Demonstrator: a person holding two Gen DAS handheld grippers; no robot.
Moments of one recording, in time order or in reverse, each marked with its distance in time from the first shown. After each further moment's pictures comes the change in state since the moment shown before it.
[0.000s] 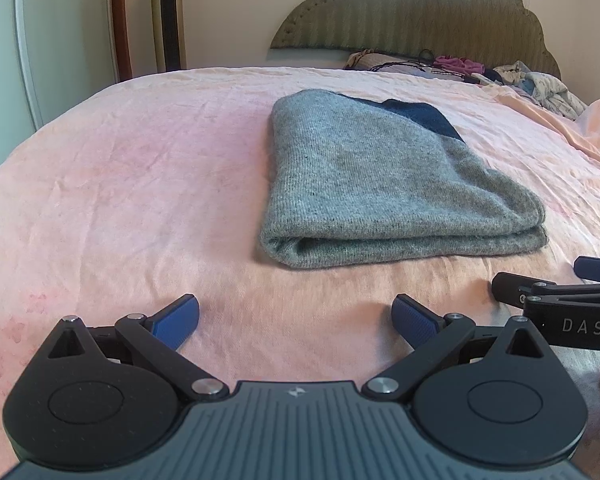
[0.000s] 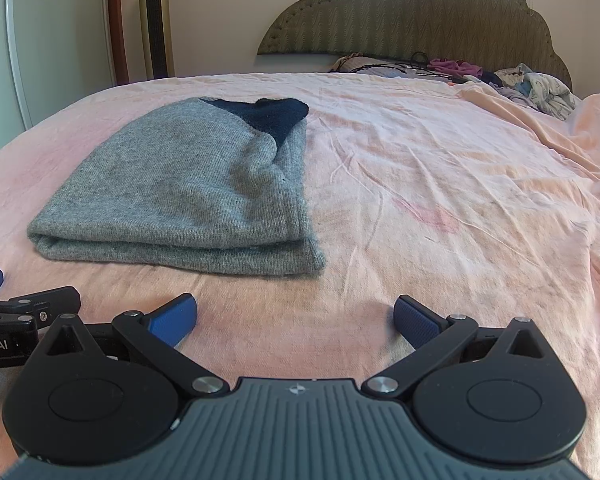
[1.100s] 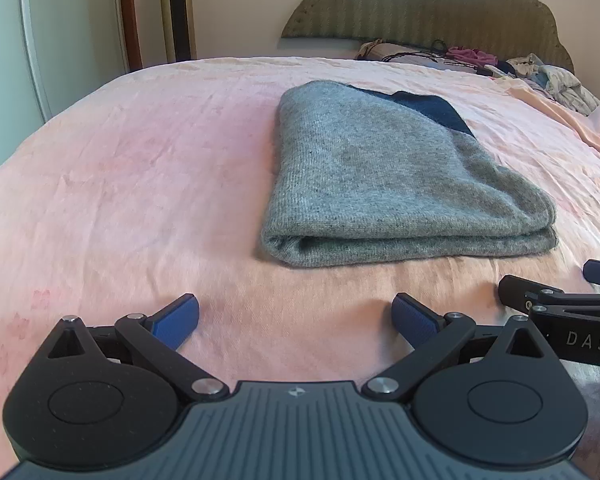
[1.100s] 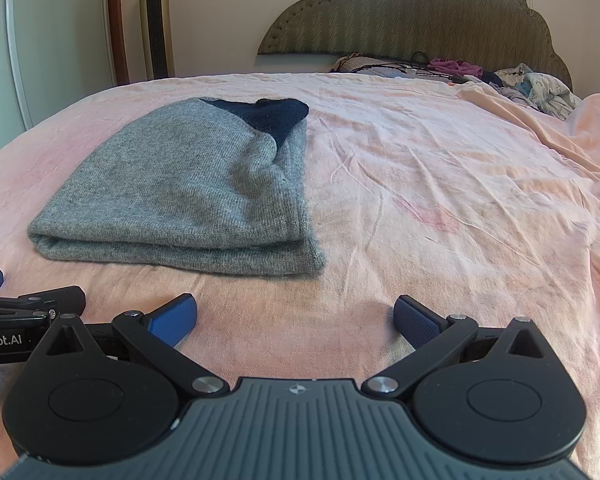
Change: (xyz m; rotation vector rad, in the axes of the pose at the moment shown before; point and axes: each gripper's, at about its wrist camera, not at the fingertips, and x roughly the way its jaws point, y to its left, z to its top) left arm 0.004 -0.006 0.006 -0.015 0.040 0.039; right arm 0.000 0.000 0.000 0.001 0.000 0.000
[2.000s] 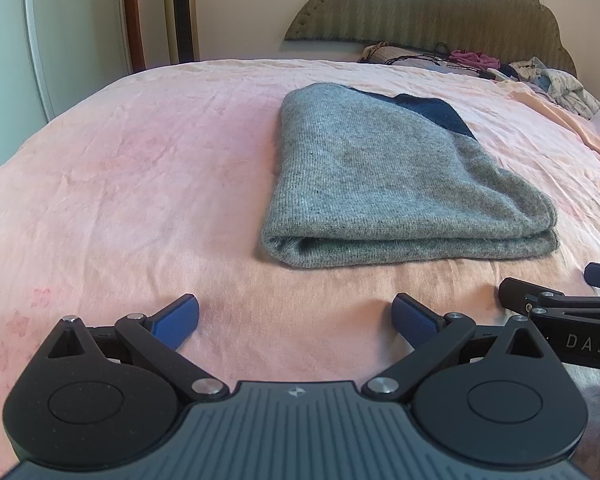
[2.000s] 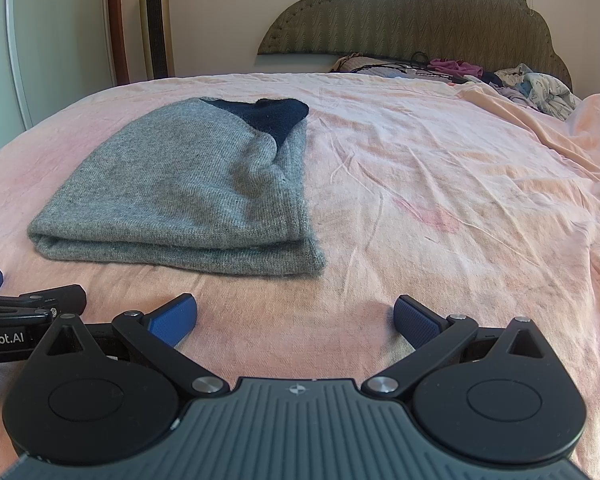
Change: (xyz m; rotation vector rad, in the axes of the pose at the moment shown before) left arm -0.001 0.000 -0.001 -0.005 -0.012 0.007; right arm 0.000 0.000 0.000 0.000 0.000 0.000
